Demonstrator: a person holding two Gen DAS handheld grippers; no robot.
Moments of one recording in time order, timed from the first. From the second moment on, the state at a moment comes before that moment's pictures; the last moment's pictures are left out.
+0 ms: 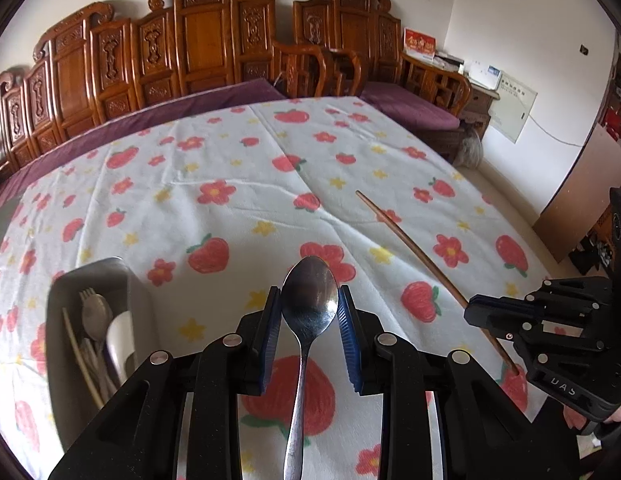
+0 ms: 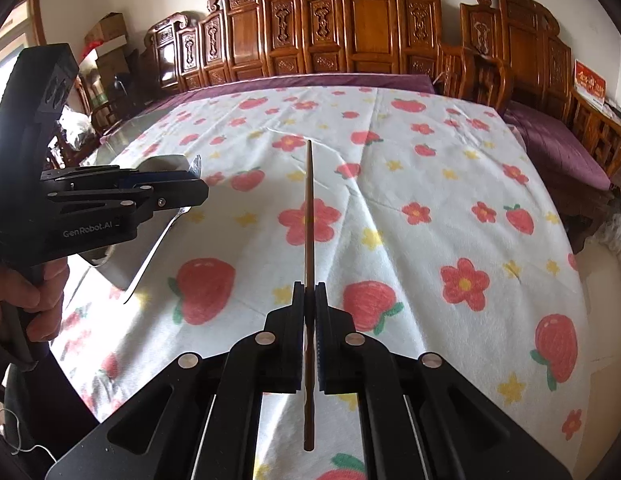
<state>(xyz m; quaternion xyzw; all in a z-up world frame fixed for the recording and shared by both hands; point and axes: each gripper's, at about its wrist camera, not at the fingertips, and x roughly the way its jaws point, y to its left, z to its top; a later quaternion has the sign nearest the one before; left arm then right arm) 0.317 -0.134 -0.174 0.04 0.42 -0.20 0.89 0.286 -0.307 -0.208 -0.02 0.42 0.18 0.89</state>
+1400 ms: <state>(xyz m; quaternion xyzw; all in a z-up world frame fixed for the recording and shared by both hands) 0.357 0.030 -0.212 0.00 0.45 -0.06 0.89 0.298 -0.212 -0.196 -0.05 0.41 0.24 0.88</state>
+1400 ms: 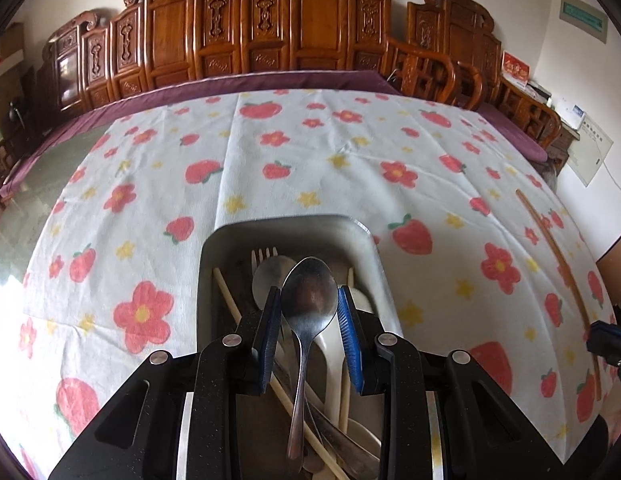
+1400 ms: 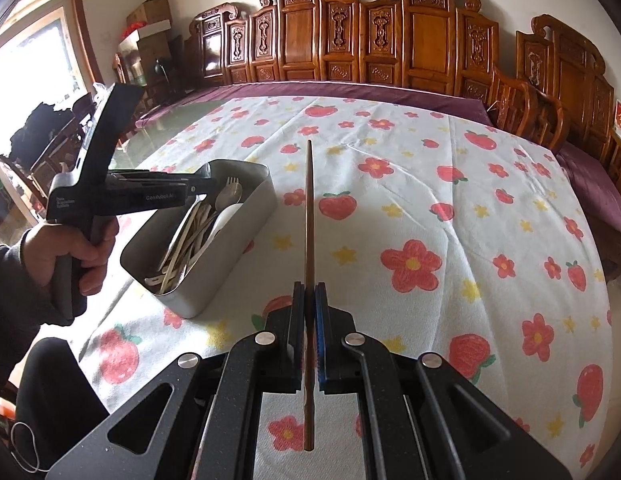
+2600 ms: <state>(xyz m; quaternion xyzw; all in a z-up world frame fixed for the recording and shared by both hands) 0.265 0.091 -0.136 -0.01 0.41 -0.06 0.91 0.286 -0.132 -0.175 -0.06 0.41 0.28 0.86</state>
